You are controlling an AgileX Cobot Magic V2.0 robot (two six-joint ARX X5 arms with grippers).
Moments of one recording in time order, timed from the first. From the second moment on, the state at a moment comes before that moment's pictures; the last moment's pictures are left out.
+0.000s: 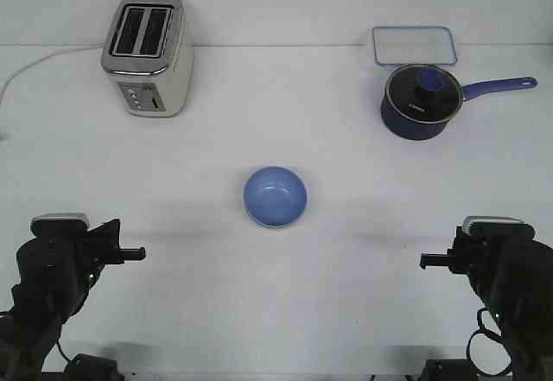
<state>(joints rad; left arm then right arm) -0.17 0.63 0.86 -0.64 -0.05 -0.17 0.00 0.65 0.99 -0.93 0.00 0.08</state>
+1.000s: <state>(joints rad) -0.17 0.60 0.86 -0.64 -0.05 -0.17 0.00 0.65 0.99 -0.93 0.00 0.08</state>
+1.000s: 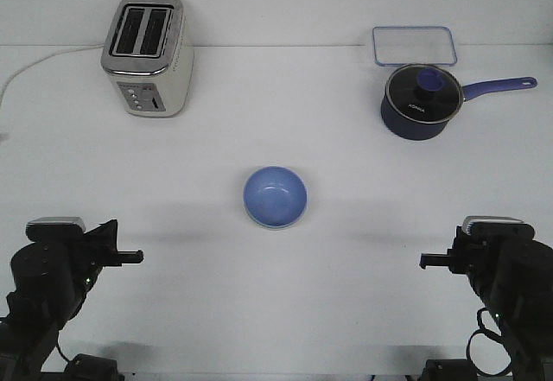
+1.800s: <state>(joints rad) -0.08 0.29 0.54 -0.12 -0.08 0.03 0.00 0.65 0.99 -0.93 0.00 0.08</state>
